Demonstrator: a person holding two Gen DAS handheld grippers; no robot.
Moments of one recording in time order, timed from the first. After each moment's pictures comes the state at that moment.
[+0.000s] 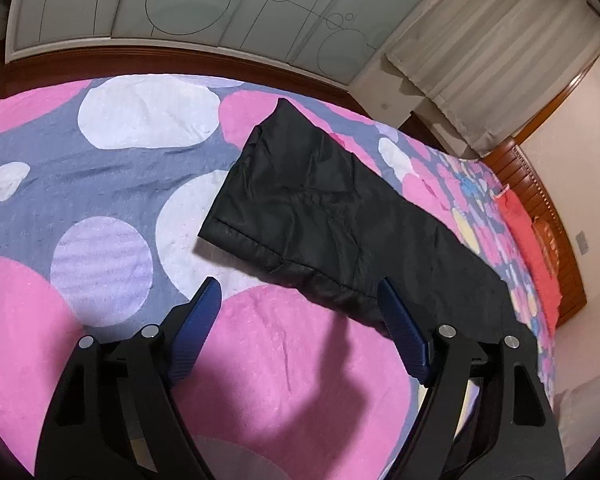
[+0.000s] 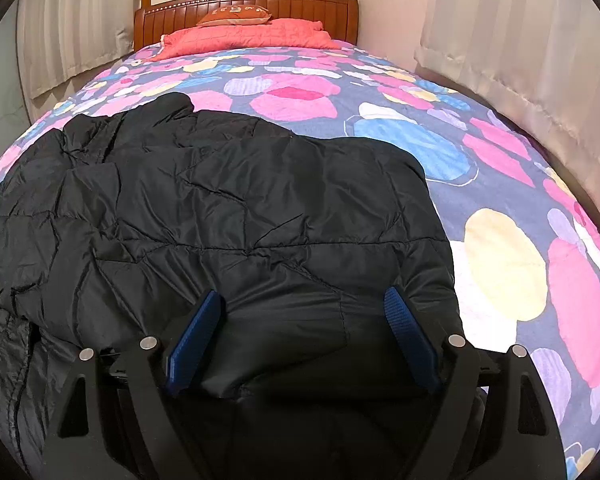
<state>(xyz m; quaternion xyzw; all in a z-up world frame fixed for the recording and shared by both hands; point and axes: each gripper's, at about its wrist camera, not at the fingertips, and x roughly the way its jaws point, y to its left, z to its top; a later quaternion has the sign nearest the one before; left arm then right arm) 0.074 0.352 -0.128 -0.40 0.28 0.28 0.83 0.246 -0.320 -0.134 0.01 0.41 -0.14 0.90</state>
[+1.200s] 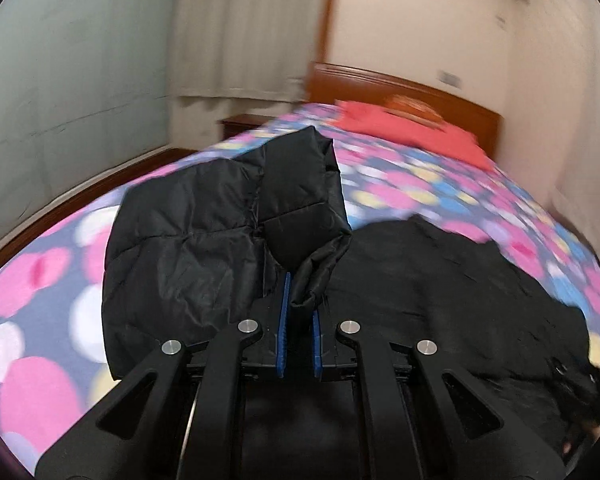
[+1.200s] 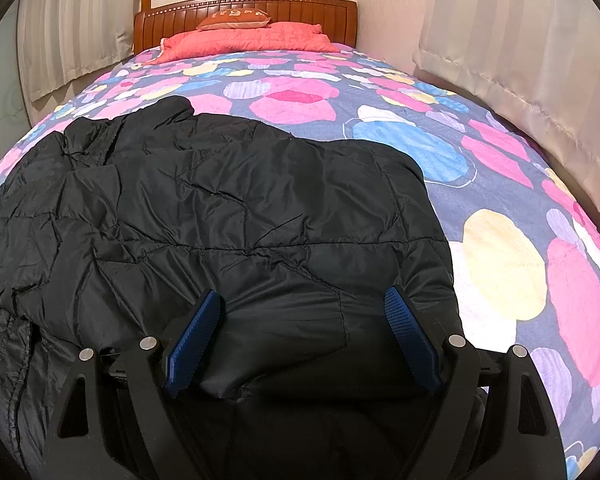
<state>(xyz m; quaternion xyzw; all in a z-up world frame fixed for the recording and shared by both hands) 0.213 0.066 -0.032 -0.06 0.27 0.05 0.96 0.245 -0.318 -0.135 0.02 0.41 -0.14 0.90</state>
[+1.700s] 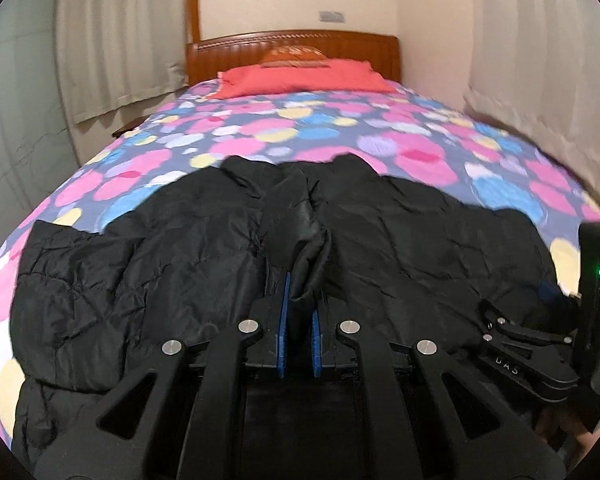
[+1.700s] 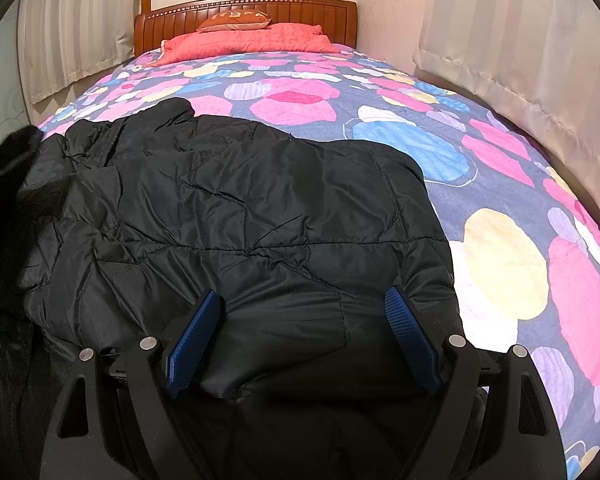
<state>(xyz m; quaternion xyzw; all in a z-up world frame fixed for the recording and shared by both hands) 0.247 -0.118 -0.078 0.05 0.32 -0.08 0.94 0.246 -0.319 -0.131 0.02 0.40 -0.14 0.90</state>
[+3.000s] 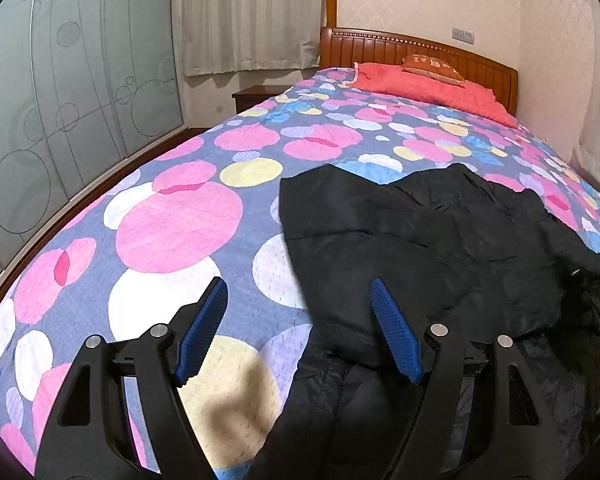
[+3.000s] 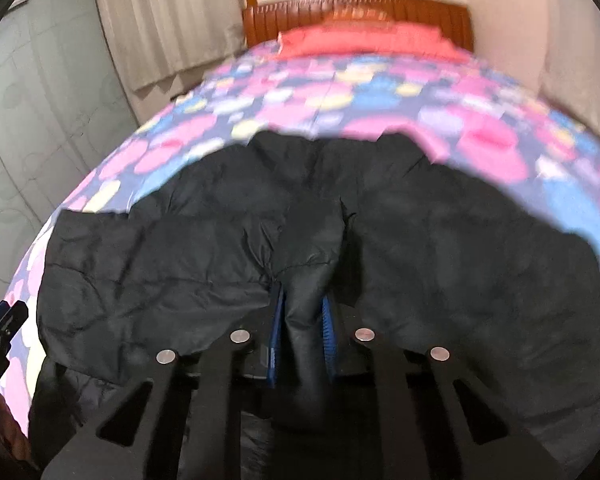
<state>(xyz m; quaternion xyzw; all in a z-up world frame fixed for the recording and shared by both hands) 0.215 0.125 -0.054 -0.03 0.33 0.09 0.94 0.303 -0.173 -0.079 0.05 0.40 0.05 0.92</state>
